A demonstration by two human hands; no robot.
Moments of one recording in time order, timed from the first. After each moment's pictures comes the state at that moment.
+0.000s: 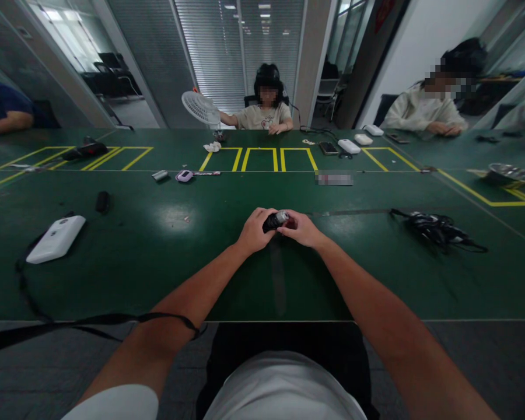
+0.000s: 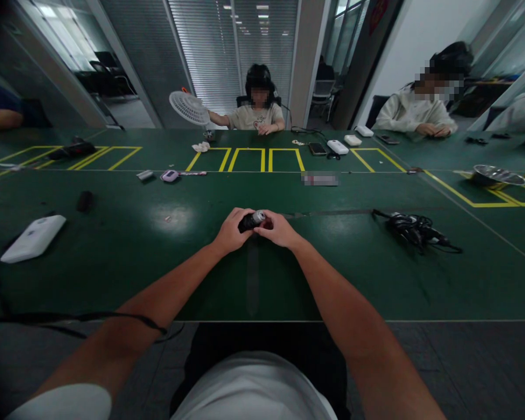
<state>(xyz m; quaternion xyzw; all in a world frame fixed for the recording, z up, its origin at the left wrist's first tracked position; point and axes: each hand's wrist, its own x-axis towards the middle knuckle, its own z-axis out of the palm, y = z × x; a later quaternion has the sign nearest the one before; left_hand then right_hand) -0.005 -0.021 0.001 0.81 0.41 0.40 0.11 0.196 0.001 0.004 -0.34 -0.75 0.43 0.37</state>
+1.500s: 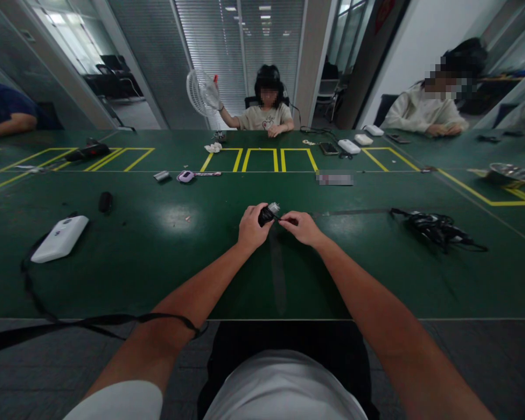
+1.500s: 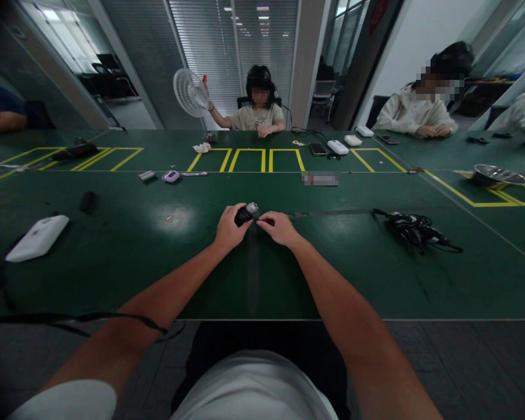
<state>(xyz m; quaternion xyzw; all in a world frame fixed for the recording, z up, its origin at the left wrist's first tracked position) -0.001 -0.019 -0.002 0.72 0.54 0.43 0.07 0.197 0.005 0.004 -0.41 -0.79 0.28 0.37</state>
